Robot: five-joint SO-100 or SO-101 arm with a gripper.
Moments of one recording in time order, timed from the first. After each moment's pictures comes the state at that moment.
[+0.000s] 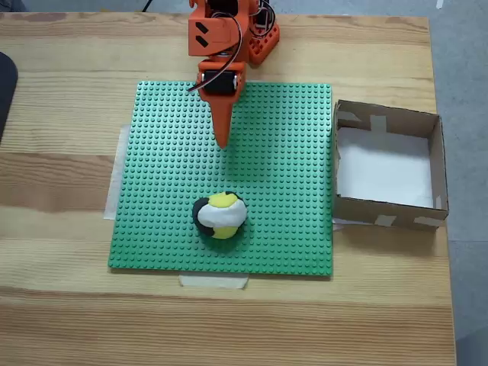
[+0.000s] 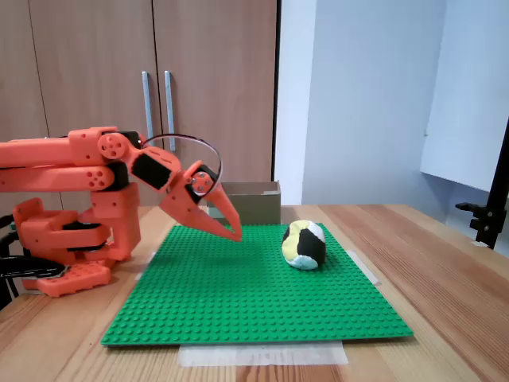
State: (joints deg) arm -2.7 184.1 182.6 38.0 -1.3
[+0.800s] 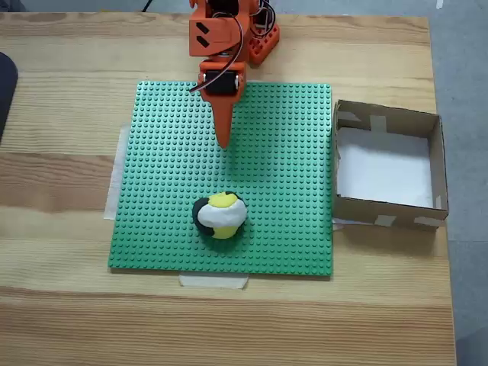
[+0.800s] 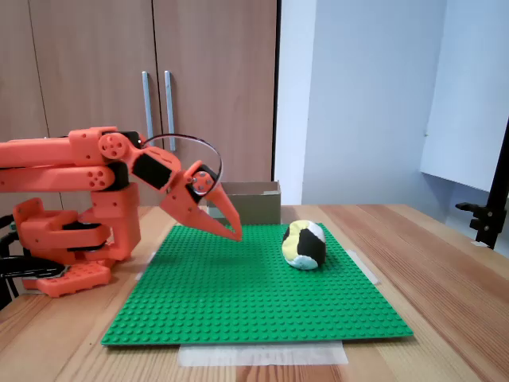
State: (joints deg) arm -3.3 184.1 182.6 38.0 -2.1
